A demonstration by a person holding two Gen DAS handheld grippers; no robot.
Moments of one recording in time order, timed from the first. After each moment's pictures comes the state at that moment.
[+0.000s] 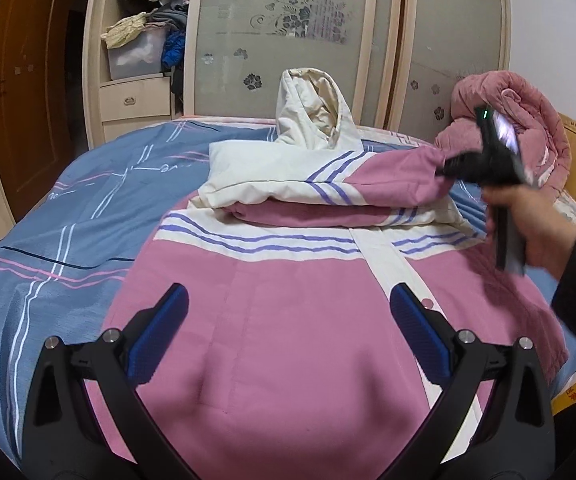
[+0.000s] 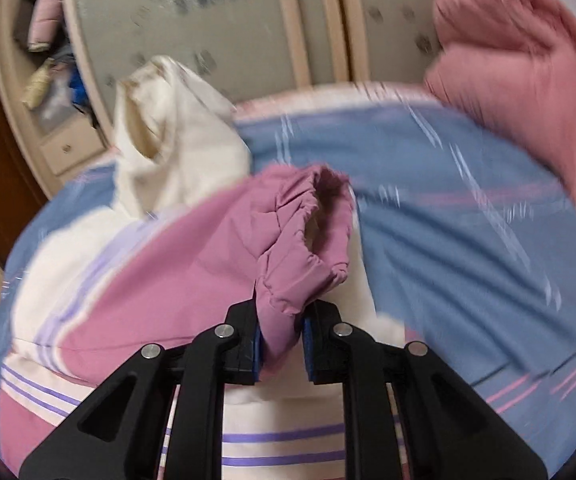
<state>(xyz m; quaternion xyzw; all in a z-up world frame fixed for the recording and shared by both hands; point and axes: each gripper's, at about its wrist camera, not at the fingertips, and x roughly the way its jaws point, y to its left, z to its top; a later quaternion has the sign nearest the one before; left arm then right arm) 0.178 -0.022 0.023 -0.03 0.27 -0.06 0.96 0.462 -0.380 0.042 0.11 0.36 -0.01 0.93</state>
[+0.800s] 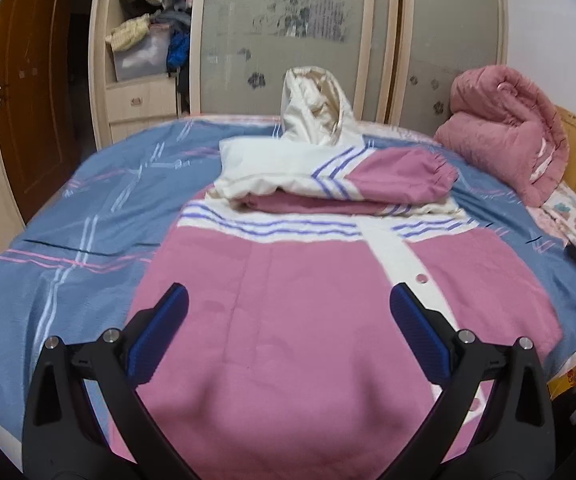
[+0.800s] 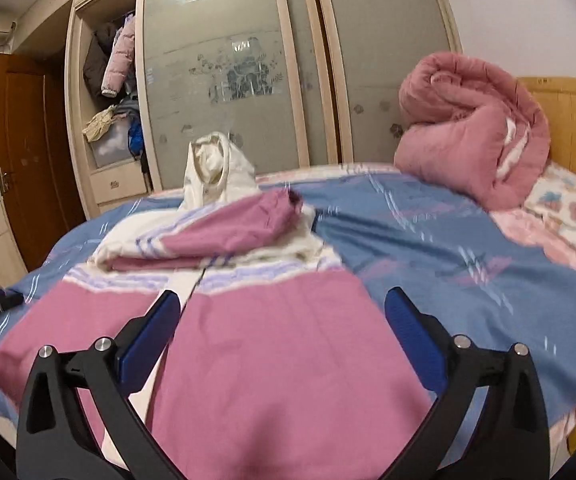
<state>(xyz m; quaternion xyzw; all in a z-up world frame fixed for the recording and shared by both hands) 0.131 -0.011 0.038 -0.02 0.26 -0.05 0.96 0.138 -0.388 0.063 0.07 0.19 0.01 0.98</state>
